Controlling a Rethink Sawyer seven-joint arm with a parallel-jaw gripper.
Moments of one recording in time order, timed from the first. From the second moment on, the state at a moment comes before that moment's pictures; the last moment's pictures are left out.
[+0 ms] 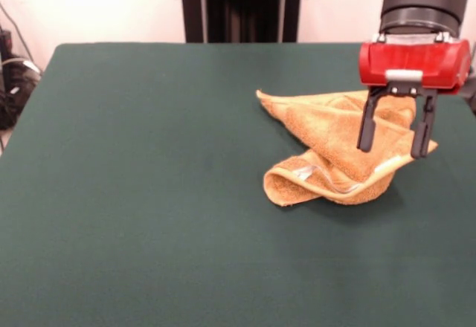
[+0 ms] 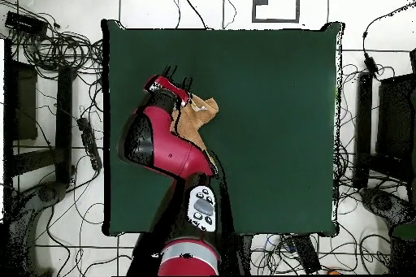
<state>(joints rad) 0.17 -0.52 -0.10 1.74 0.55 -0.46 2.02</state>
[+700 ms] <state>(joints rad) 0.17 -0.50 -0.10 1.74 0.55 -0.53 2.10</state>
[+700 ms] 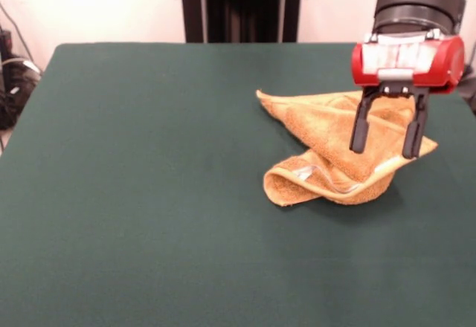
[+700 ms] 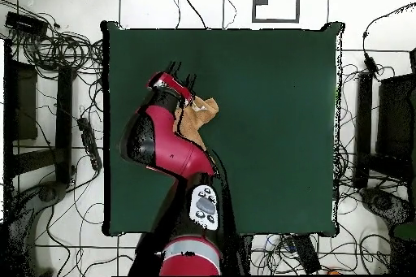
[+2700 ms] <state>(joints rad) -0.24 -0.66 0.25 1.90 0.41 -0.23 2.10</state>
